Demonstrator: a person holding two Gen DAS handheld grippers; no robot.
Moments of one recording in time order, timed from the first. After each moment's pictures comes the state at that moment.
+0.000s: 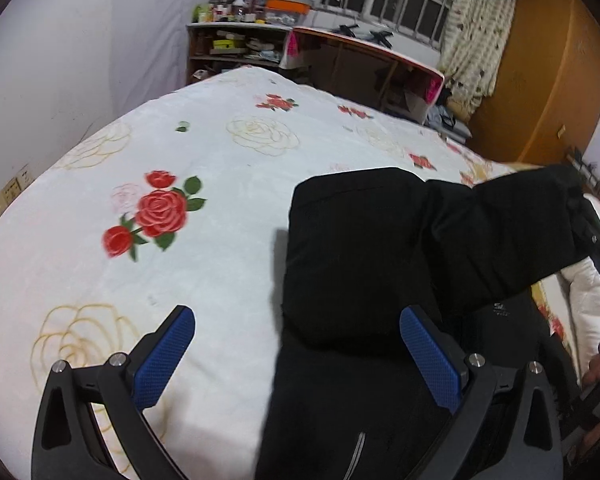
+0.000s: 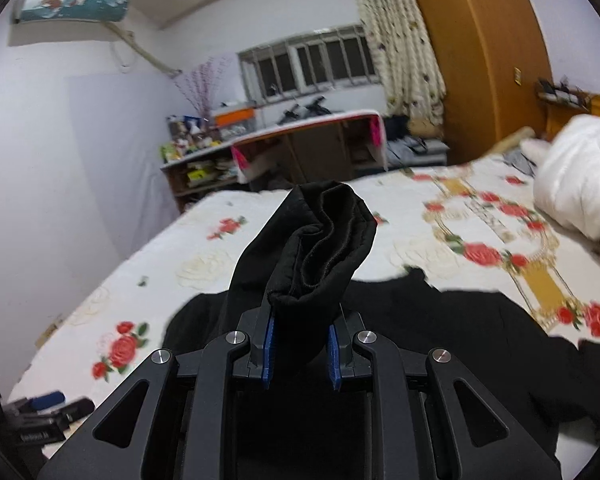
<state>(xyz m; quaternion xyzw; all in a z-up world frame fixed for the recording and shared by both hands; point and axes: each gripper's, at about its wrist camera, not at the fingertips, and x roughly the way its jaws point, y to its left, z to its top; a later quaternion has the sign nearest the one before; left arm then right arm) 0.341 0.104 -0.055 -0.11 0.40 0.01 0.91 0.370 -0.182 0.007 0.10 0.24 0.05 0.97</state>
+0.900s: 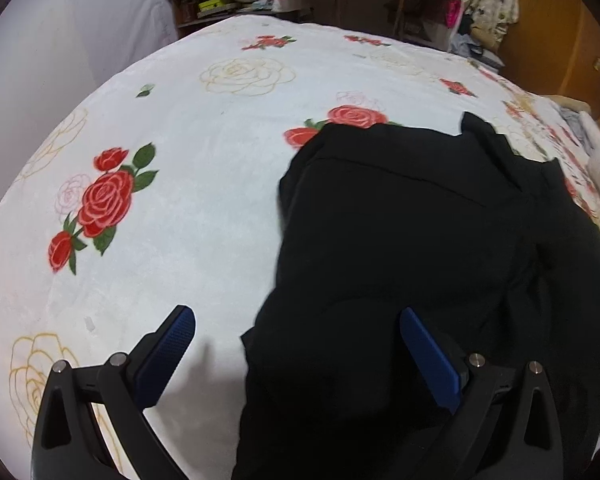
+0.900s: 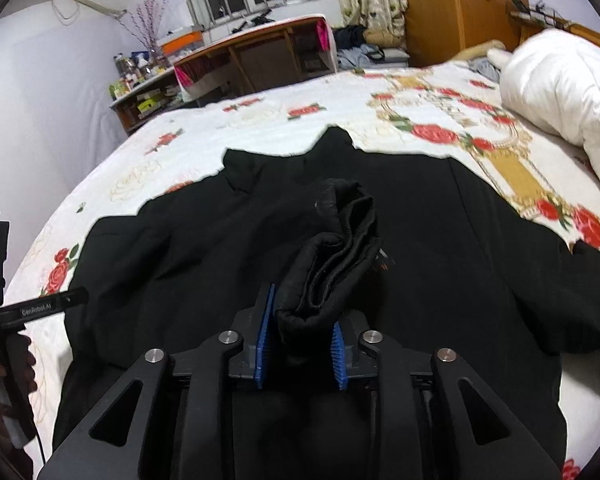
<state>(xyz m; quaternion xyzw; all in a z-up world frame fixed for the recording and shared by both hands) 0.440 0.048 -0.138 -0.03 0.49 0.06 0.87 0.363 -0.261 -0.111 0.11 0.38 0.01 0.92</state>
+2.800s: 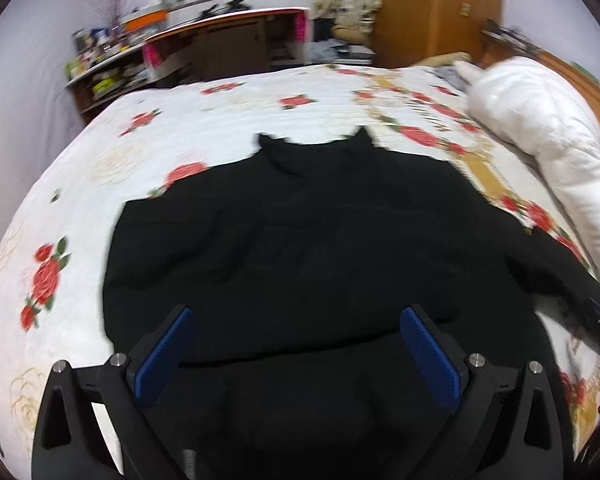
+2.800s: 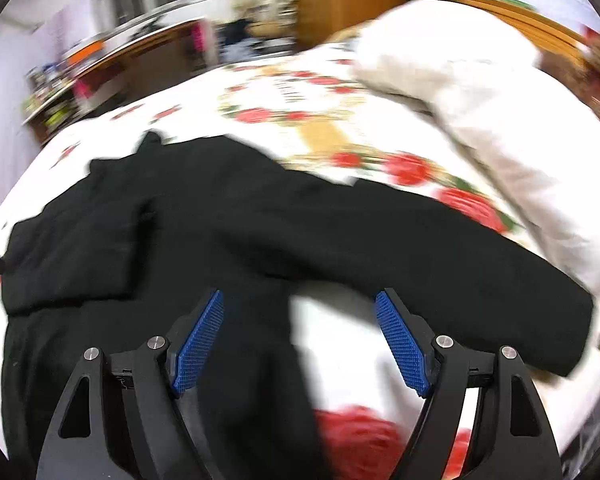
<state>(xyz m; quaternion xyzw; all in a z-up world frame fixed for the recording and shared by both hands) 0.357 -0.124 -0.070 0.07 0.43 -0.12 0.89 0.229 -0.436 -0.089 0.11 0.41 -0.18 0.89</state>
